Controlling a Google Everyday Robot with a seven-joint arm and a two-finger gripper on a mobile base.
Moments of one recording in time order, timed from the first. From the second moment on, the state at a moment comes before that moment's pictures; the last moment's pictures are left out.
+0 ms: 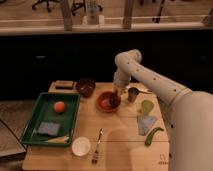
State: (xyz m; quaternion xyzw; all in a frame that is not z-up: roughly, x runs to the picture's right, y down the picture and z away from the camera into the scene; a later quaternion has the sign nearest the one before) arm 0.088 0.019 0.864 -0.28 -0.14 -0.21 0.93
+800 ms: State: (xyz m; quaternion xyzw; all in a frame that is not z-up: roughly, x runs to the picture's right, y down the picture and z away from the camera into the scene) arm 0.089 0.019 0.870 -0.28 -0.14 -0.21 0.93
